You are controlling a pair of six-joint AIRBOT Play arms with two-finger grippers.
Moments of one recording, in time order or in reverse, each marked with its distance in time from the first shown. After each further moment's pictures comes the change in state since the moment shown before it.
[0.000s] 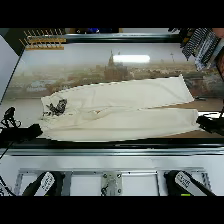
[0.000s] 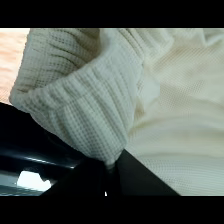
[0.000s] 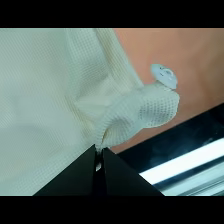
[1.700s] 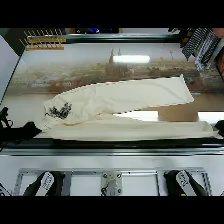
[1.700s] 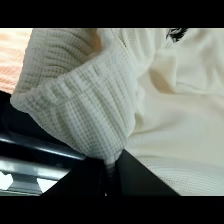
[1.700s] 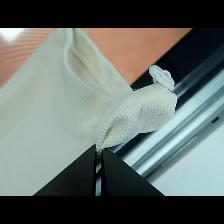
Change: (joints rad) left arm 0.077 0.011 0.111 -0.121 -0.213 -0.037; right arm -0.214 0.171 0.058 0.037 0.083 0.008
